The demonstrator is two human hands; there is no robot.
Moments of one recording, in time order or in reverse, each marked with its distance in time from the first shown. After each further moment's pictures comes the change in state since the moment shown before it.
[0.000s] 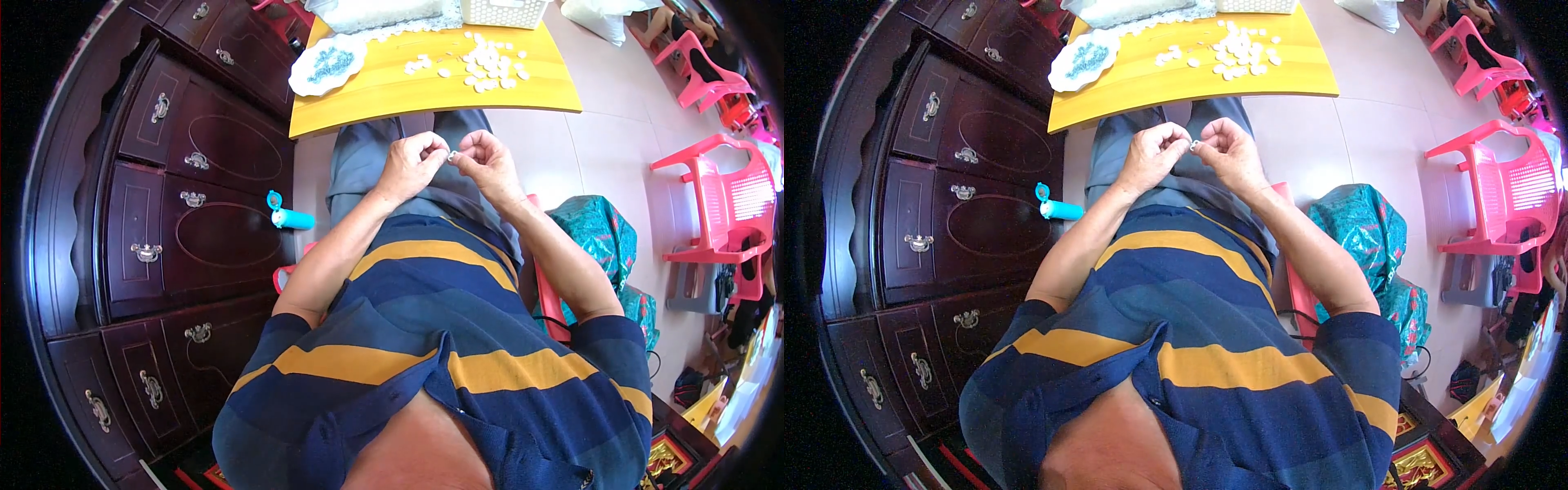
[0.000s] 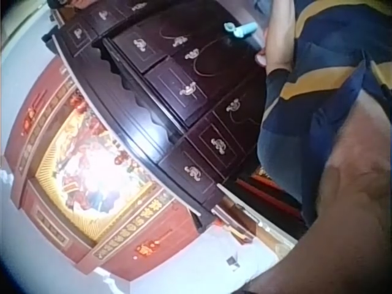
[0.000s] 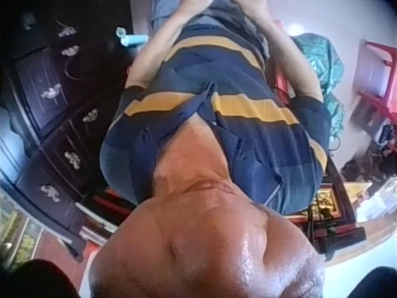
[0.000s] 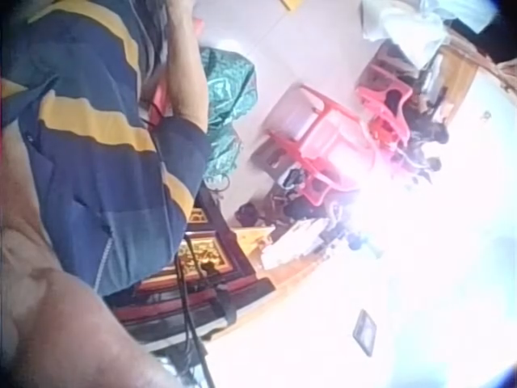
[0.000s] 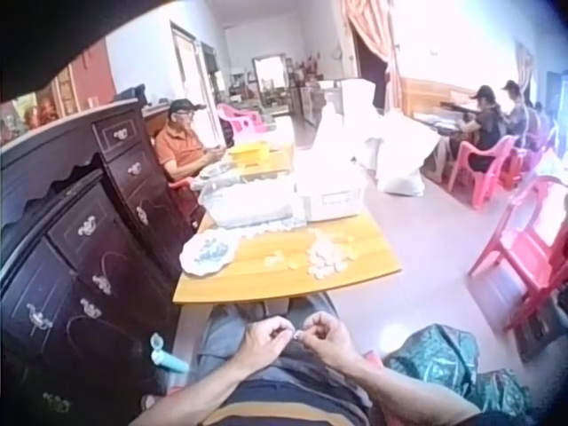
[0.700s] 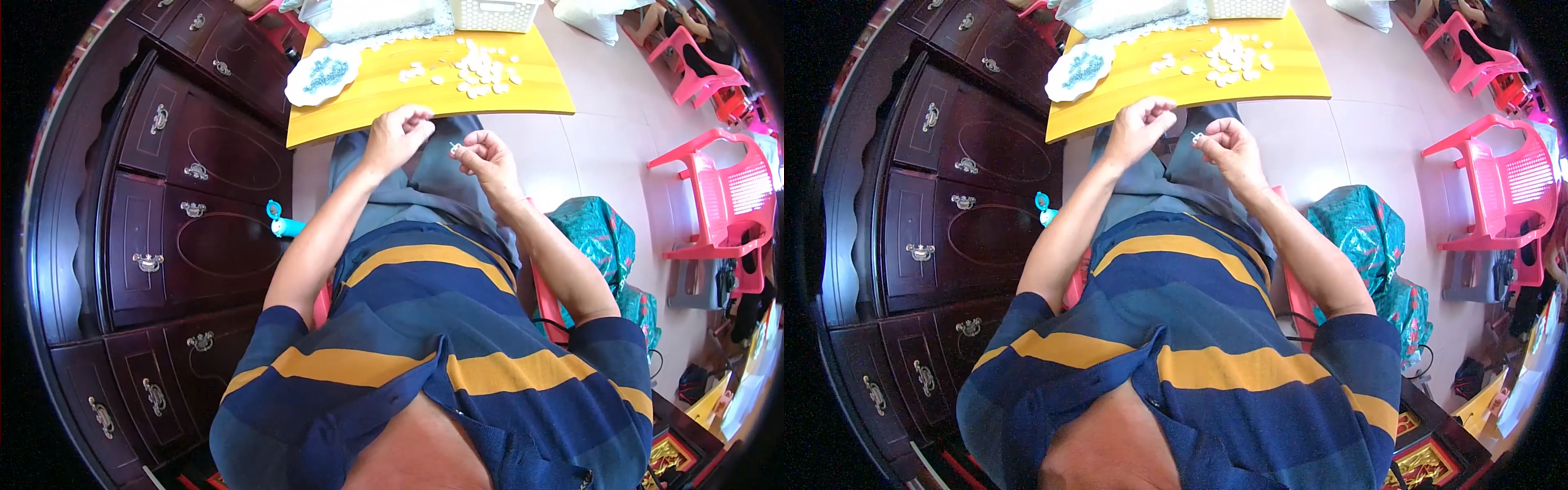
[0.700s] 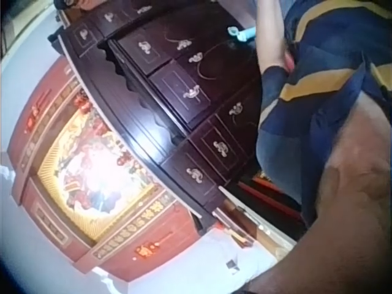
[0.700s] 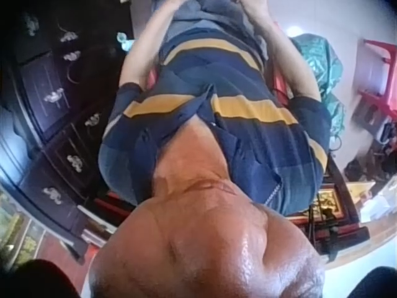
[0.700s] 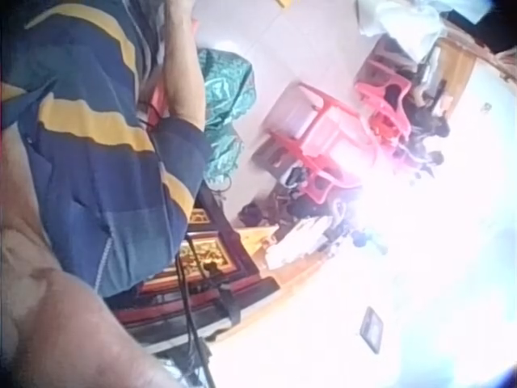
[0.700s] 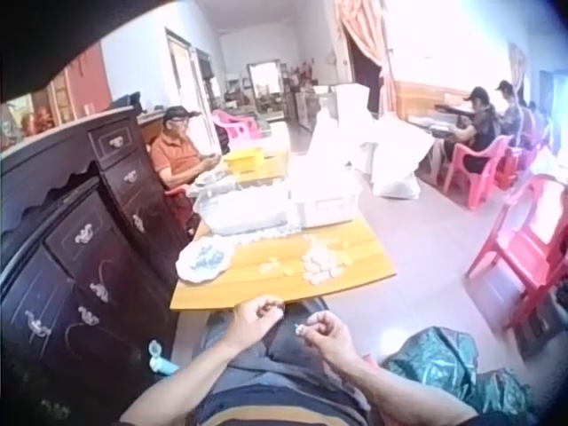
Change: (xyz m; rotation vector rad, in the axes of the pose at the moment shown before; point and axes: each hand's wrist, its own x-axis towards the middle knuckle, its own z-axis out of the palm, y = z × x) left_hand 0.049 -0.014 -0.024 0.053 0.113 0.125; right_hand 0.005 -0.002 -0.007 0.201 0.067 0.001
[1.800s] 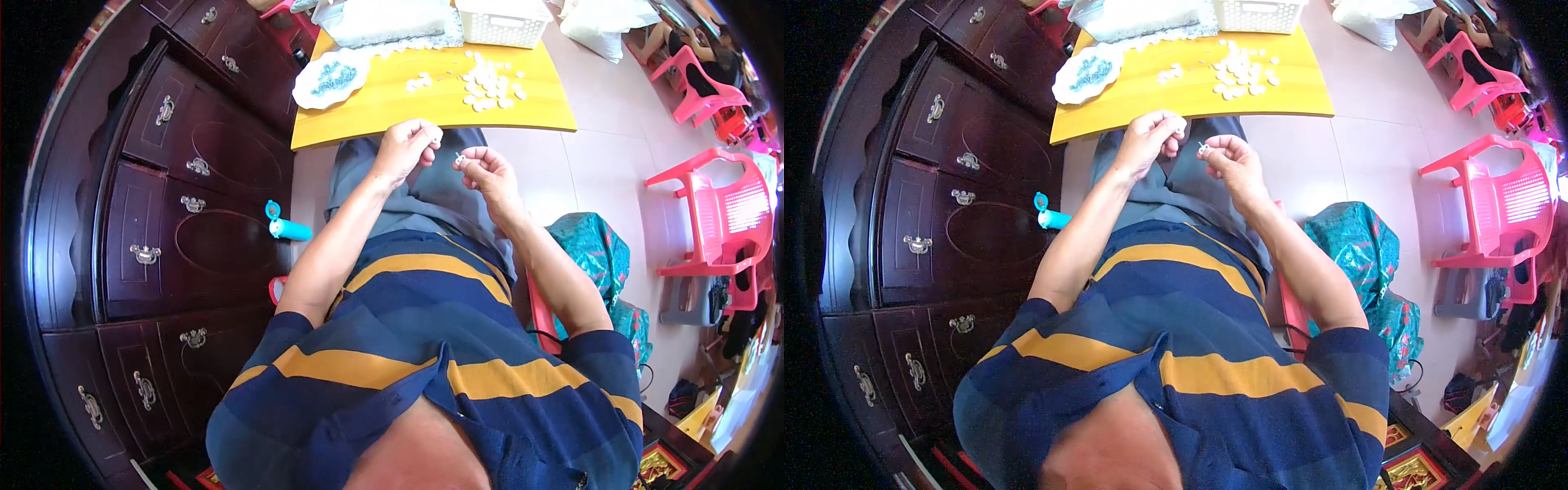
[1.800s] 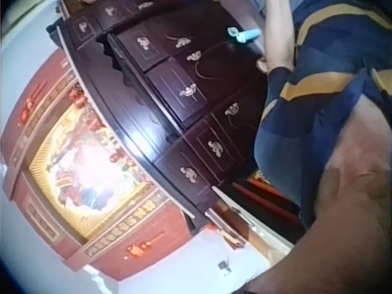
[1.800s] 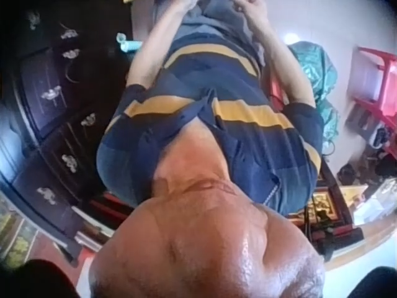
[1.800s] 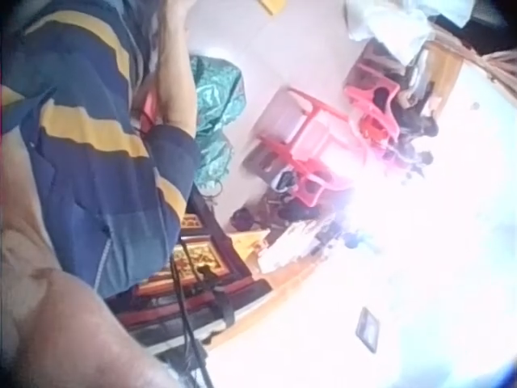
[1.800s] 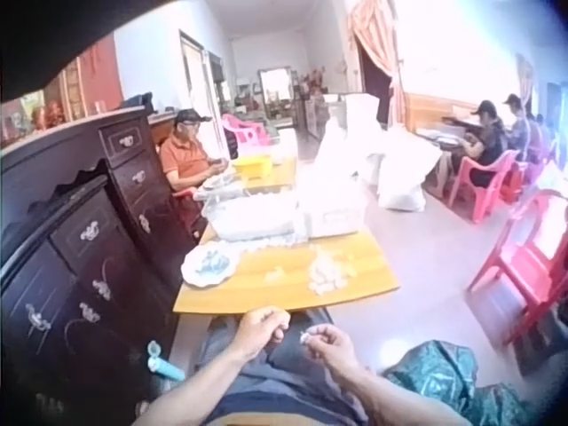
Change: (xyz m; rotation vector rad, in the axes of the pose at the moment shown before) left_hand -0.006 0.008 0.008 -0.526 -0.068 -0.405; right_hand 0.000 -0.004 0.000 -0.007 0.026 0.130
